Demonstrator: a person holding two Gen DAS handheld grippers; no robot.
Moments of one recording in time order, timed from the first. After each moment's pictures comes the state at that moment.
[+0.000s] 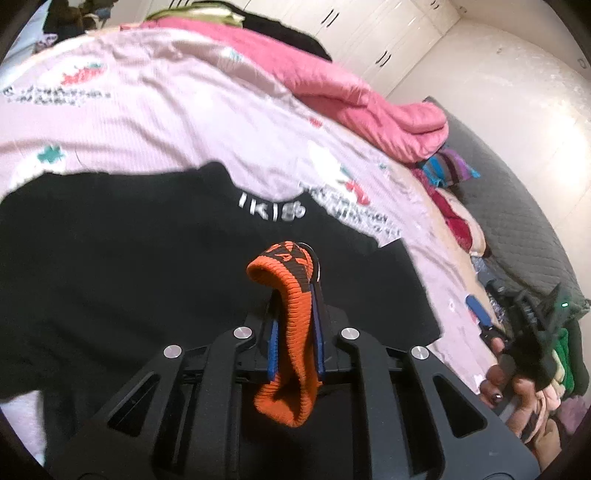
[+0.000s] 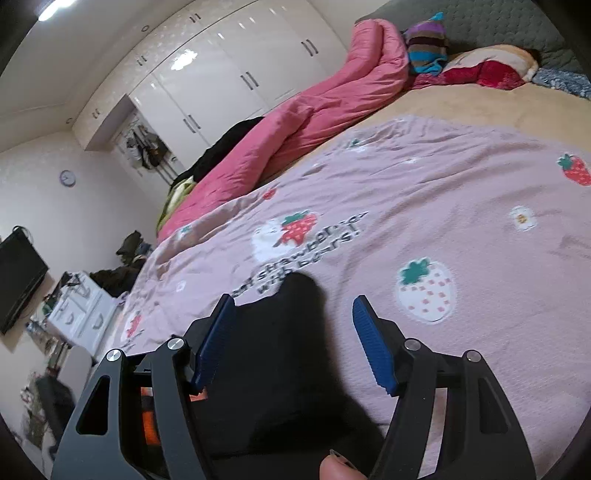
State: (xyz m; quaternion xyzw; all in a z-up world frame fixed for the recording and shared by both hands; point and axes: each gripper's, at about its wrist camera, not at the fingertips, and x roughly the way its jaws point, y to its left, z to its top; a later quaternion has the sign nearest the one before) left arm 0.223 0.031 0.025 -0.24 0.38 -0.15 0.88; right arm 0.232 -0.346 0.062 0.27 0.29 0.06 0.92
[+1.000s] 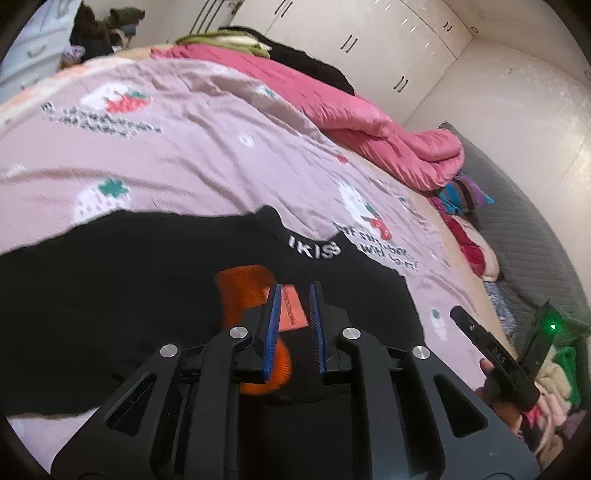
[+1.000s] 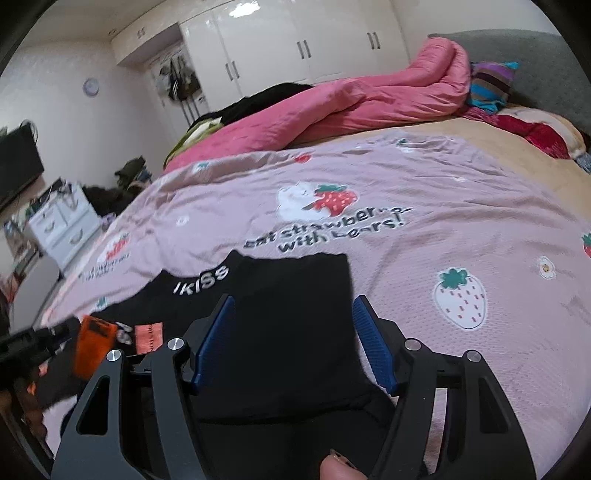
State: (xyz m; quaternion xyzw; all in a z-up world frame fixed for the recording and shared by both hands) left arm 0.207 0.076 0.048 -0.23 0.35 -0.09 0.90; right arm 0.243 -0.259 0.058 0.10 0.34 0.11 0.93
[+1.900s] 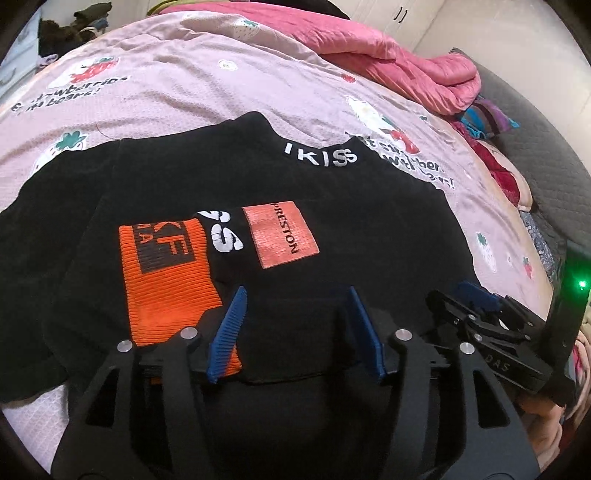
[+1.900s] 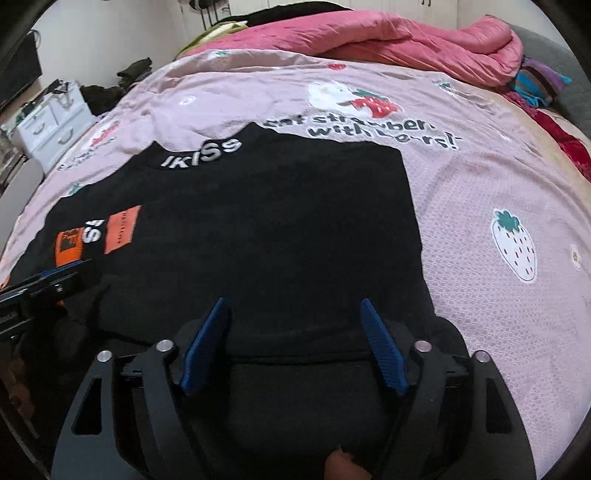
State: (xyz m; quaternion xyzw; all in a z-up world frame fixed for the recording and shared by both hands) left arm 0.229 0.020 -0.013 -0.14 0.46 -0.09 0.87; right arm 0.248 -0.207 -0.006 -0.01 0.46 0.13 0.88
